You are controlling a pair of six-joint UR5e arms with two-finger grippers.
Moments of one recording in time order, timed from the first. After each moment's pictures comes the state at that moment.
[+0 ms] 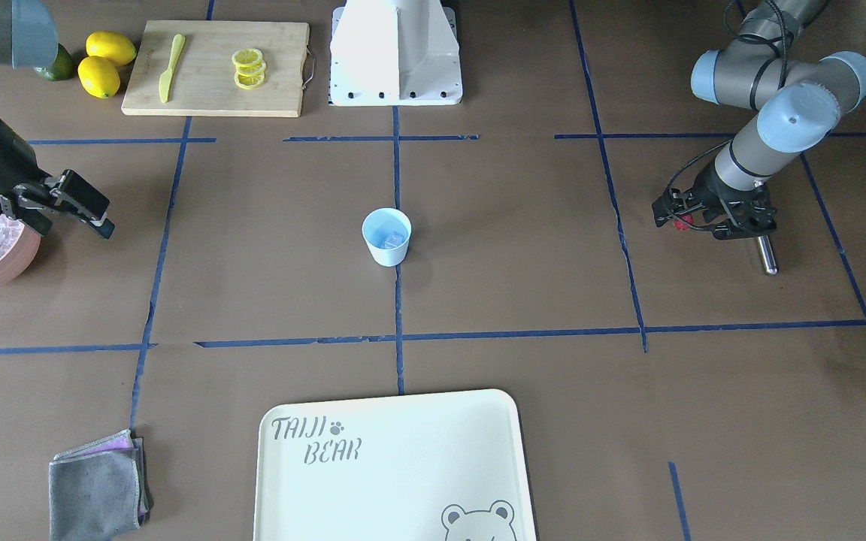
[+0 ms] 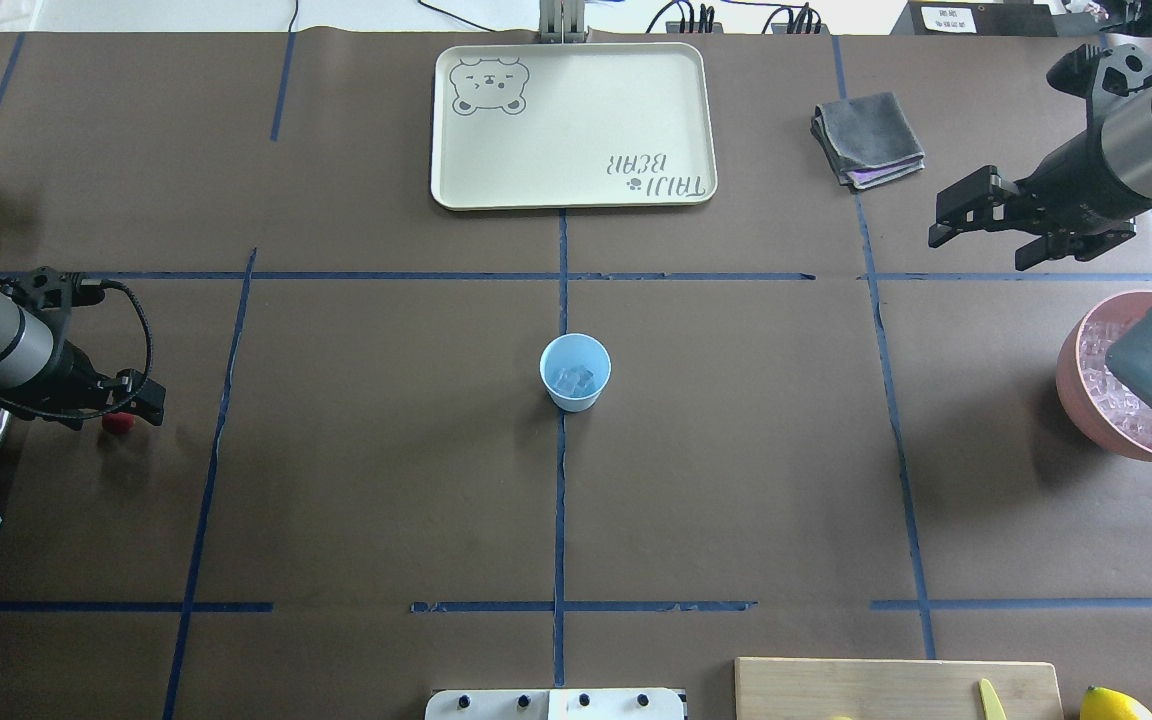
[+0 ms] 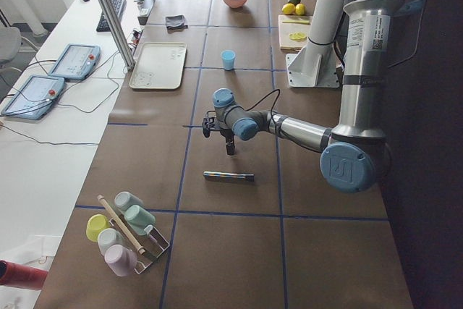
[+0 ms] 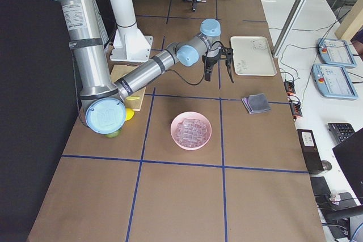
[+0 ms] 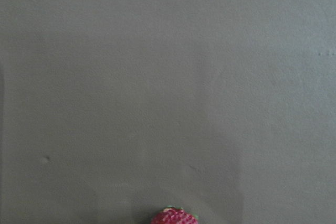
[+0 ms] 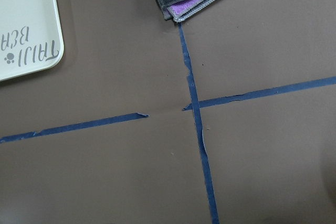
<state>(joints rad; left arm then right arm) -0.80 -1.59 -1.70 -2.00 -2.16 -0.99 1.04 -1.38 1.96 -1.46 2.25 1.02</state>
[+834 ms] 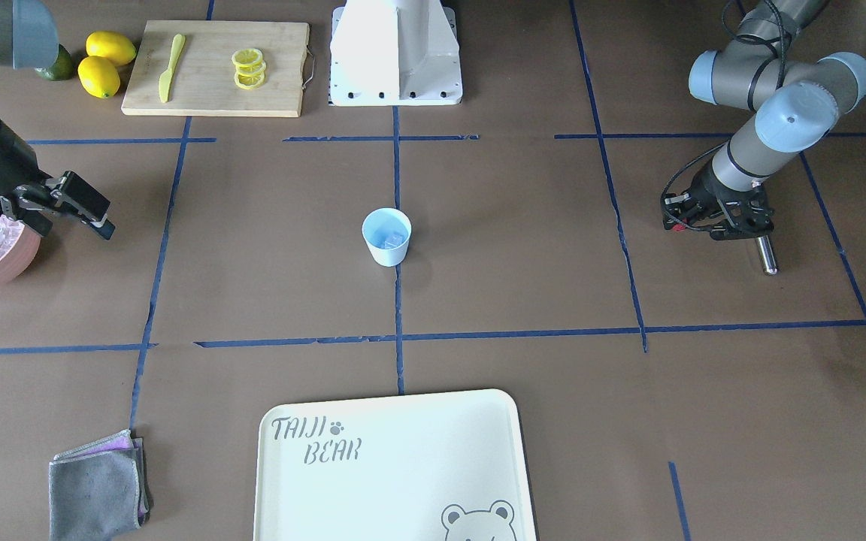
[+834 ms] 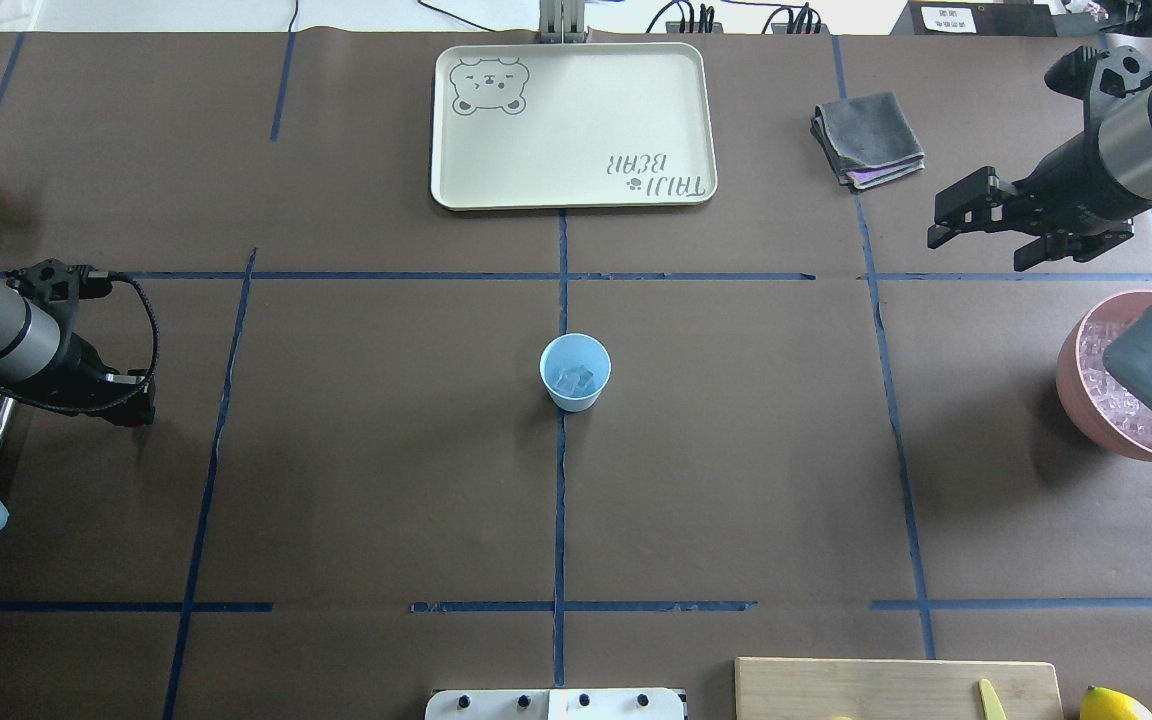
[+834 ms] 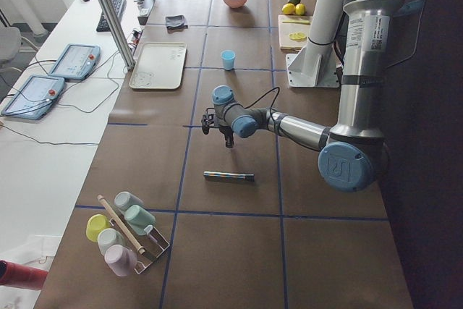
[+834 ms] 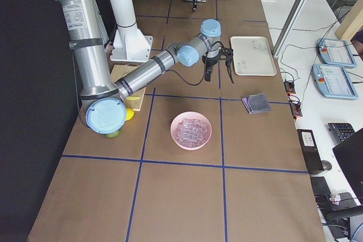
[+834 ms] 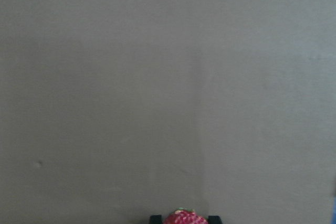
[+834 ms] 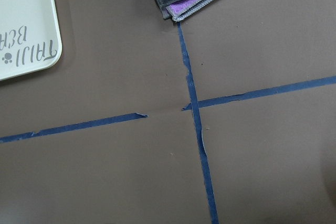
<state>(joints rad) -0.80 -1.62 -1.73 -1.99 -2.17 -1.00 1.04 -1.37 1.95 -1.46 2.25 1.02</state>
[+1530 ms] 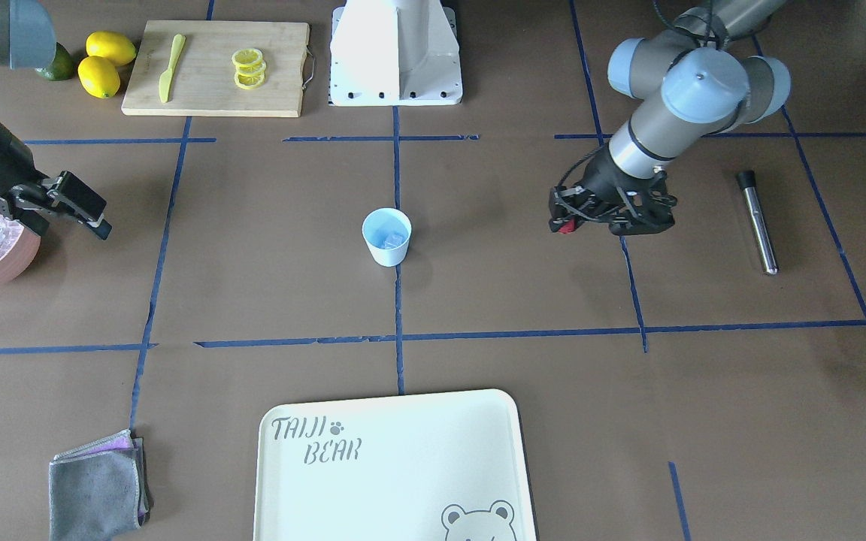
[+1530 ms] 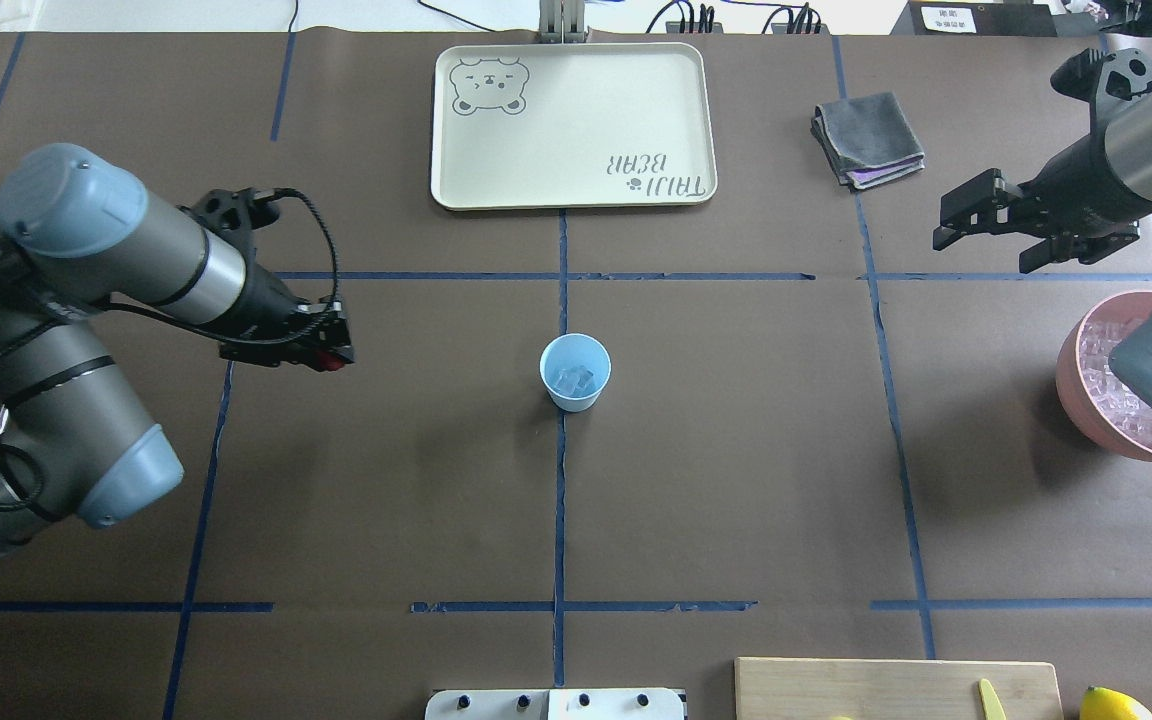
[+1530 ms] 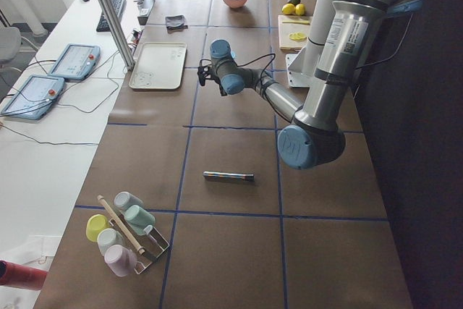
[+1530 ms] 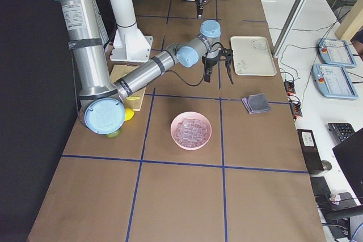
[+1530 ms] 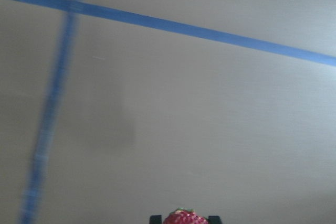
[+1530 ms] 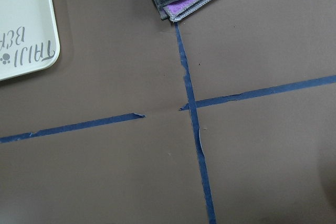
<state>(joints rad) -0.71 -1.96 -1.75 -1.99 -2.17 -1.41 1.04 -1.39 1.96 -1.45 2.25 1.02</state>
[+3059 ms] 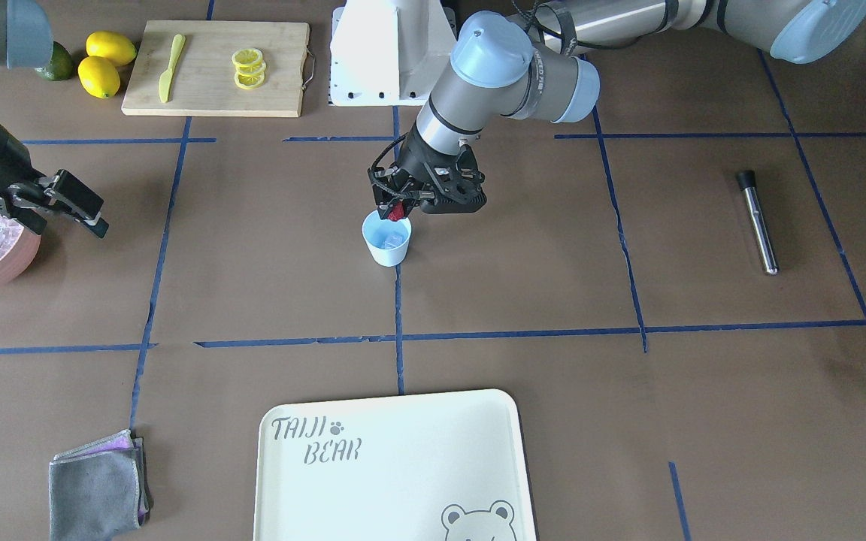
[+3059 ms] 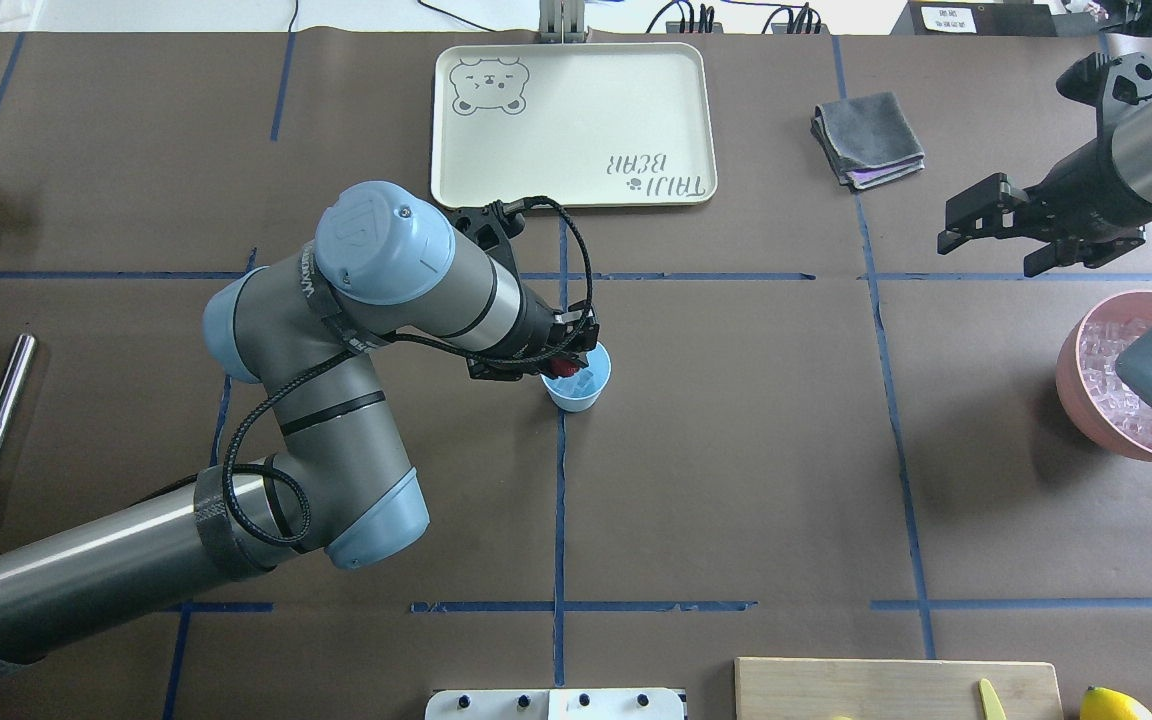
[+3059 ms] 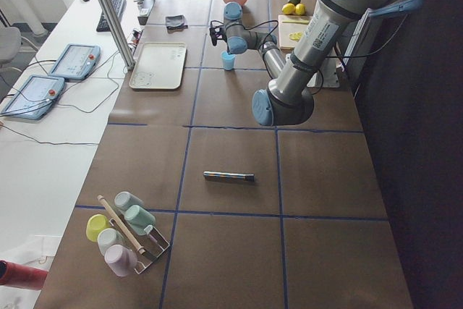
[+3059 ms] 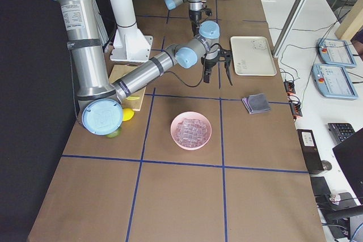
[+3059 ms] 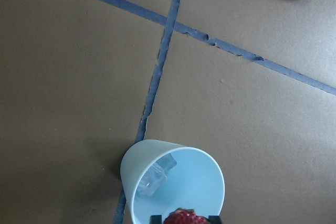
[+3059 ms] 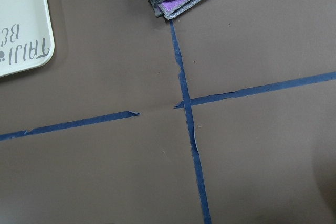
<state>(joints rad) -0.54 -2.31 -1.58 -1.99 -1.97 -1.60 1.04 -1.40 1.97 -1.45 2.25 1.02</state>
